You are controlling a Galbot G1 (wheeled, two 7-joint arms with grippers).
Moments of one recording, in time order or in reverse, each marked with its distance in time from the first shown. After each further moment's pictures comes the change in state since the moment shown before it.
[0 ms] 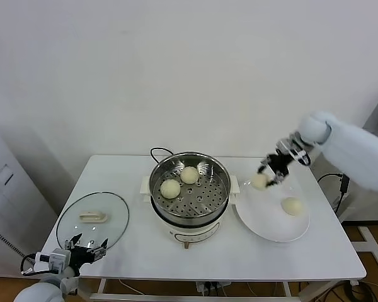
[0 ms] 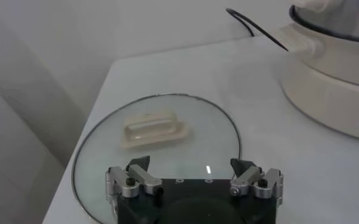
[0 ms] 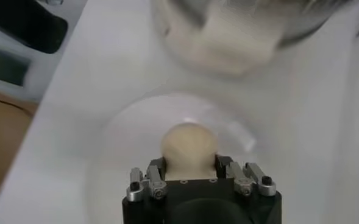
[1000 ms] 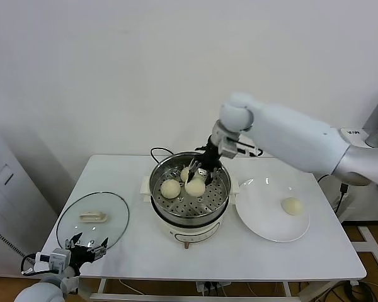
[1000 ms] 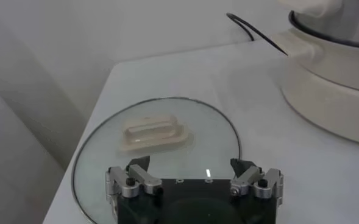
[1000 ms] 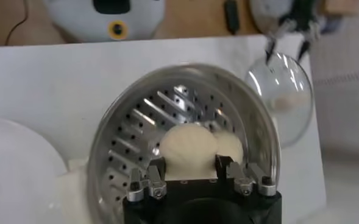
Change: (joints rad) left arm -0.004 -0.005 0.001 0.004 0.002 -0.010 0.000; right arm 0.008 0.296 -0.051 0.182 -0.169 0.511 0.009
